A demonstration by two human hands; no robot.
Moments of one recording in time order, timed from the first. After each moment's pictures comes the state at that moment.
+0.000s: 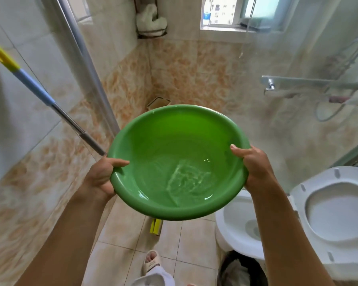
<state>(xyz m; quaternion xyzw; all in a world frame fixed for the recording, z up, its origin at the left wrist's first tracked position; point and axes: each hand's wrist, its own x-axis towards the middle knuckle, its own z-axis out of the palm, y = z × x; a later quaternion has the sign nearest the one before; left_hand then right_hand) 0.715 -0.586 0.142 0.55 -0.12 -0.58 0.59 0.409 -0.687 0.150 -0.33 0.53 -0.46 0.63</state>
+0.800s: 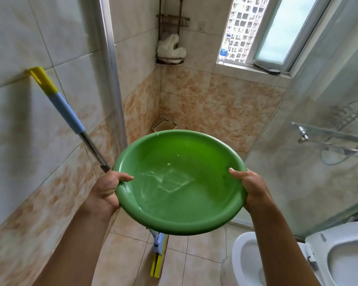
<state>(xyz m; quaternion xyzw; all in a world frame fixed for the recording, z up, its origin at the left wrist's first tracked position) 0.899 -0.657 0.127 0.51 -0.06 -0.62 0.59 0.589 -0.762 0.145 -0.33 0.56 -0.43 0.62</state>
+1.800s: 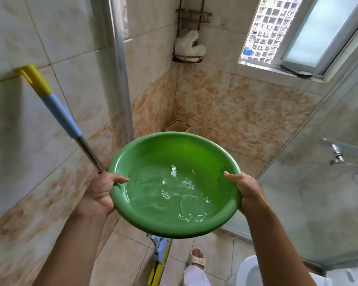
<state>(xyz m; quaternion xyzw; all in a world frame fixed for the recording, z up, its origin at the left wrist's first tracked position) 0.909 -0.708 0.116 0.54 -0.01 -0.57 0.62 0.616 -0.858 0.116 -0.34 0.56 -0.36 0.66</state>
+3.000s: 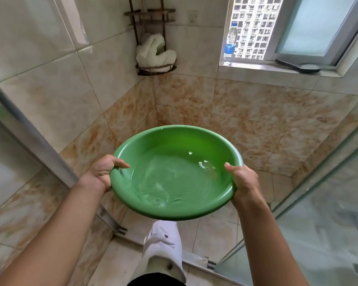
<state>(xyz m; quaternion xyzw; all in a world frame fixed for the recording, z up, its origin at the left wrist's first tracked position) 0.858 -1.120 0.140 0.68 -0.08 -0.53 0.49 0.555 -1.220 0.117 -0.27 0.56 -0.45 0.64</state>
